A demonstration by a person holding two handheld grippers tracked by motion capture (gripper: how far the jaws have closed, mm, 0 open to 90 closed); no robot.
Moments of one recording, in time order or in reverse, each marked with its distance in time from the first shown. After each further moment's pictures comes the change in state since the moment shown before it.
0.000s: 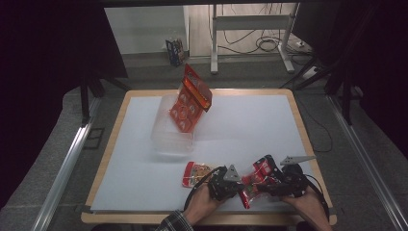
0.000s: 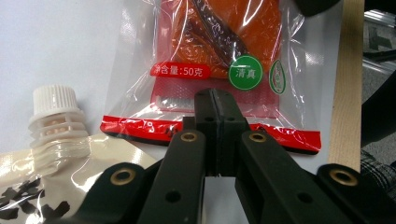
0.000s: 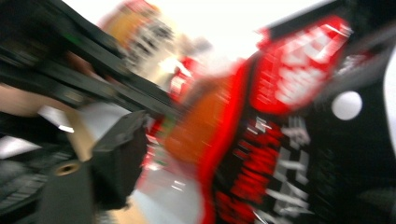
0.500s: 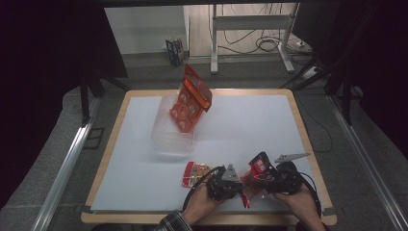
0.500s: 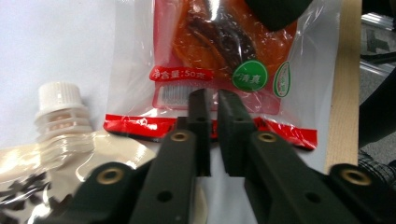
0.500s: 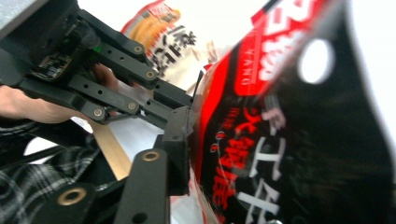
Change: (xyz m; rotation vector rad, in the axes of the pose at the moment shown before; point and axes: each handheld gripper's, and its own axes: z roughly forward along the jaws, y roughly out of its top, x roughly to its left) left arm 0.002 -0.003 -0.008 -0.027 -0.009 -0.009; right arm 0.010 0.010 0.008 0.025 0.041 0.019
